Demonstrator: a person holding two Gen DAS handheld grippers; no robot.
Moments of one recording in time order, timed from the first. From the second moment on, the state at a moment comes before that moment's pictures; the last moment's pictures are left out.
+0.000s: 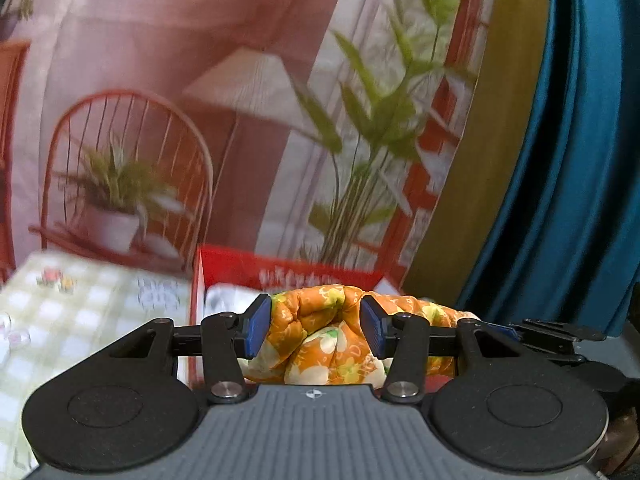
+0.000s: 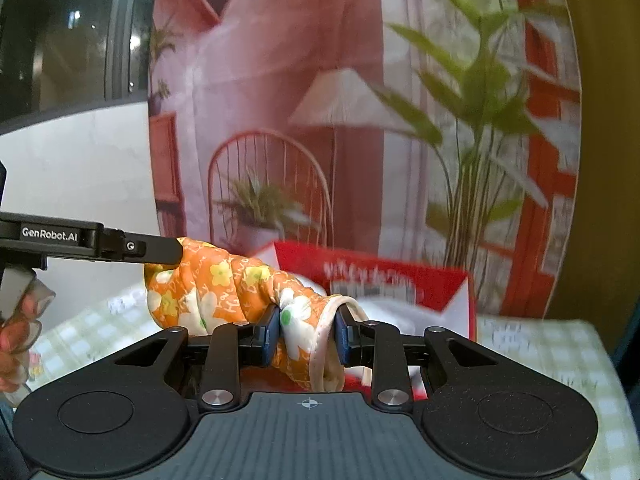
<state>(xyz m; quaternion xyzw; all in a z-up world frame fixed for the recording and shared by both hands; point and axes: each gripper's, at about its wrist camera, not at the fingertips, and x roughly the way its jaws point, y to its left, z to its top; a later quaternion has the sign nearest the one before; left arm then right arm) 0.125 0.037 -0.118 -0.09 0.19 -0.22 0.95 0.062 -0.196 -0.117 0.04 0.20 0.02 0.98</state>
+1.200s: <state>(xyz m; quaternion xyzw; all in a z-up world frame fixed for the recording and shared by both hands) 0.275 -0.017 -0.188 -0.02 0.39 -0.17 0.90 0.216 -0.255 -0.195 0.16 0.46 -0.02 0.87</state>
